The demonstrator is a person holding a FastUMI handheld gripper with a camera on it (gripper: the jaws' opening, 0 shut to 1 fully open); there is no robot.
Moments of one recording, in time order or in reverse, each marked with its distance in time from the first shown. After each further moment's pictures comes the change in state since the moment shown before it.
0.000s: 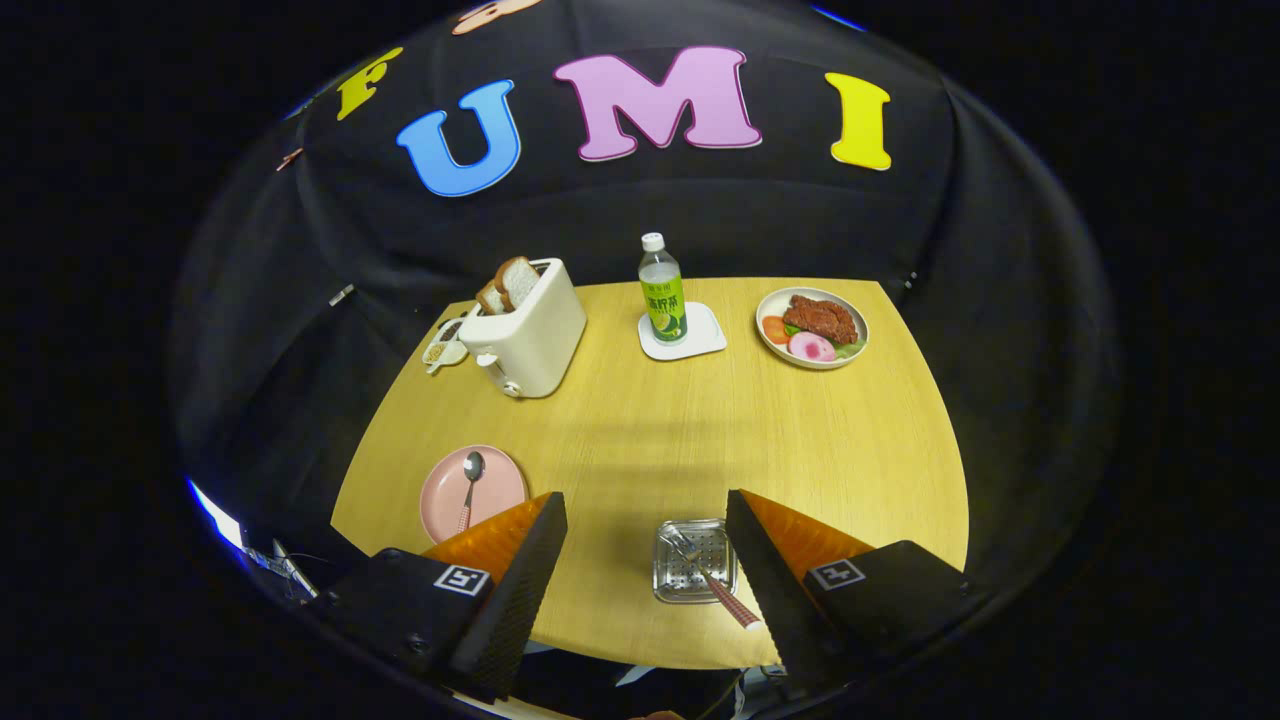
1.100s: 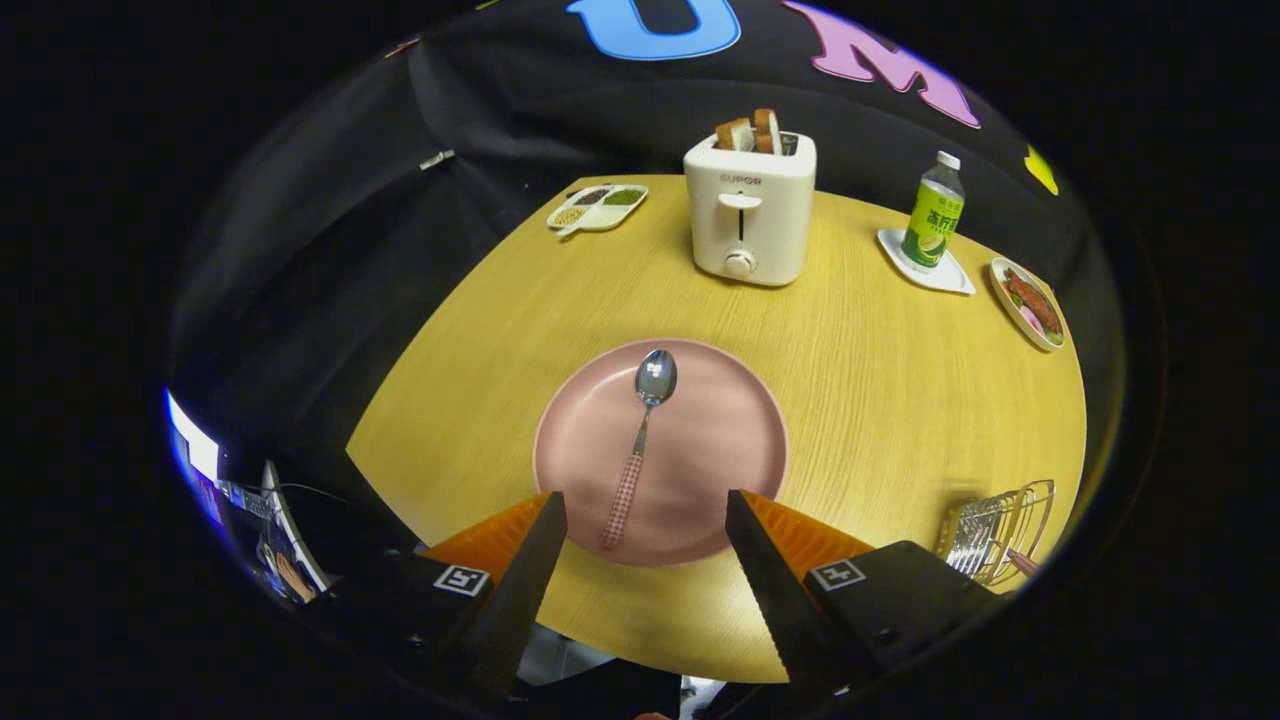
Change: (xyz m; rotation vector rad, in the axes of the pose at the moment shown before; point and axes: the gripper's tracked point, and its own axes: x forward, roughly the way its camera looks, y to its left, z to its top) arm 0.145 0.241 -0.156 -0.224 0.272 0.172
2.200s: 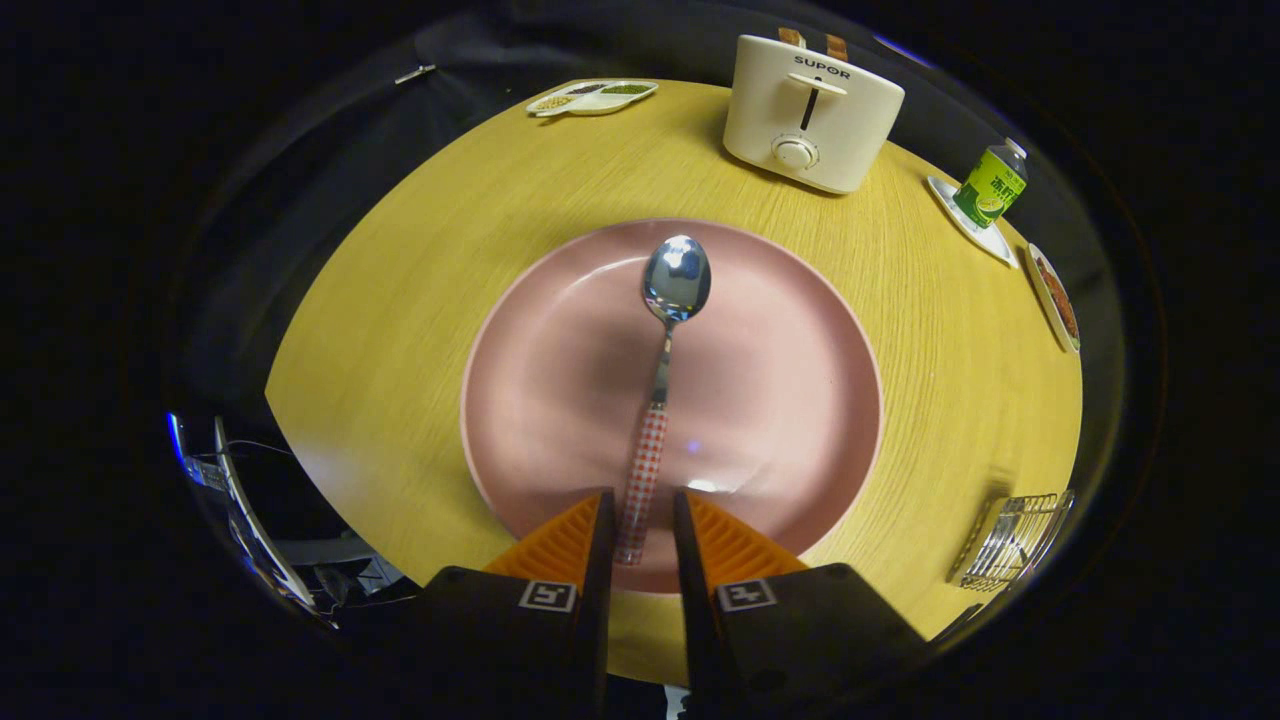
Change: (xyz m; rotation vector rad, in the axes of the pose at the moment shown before) arm 0.066 -0.005 -0.047 -0.053 0.242 -0.132
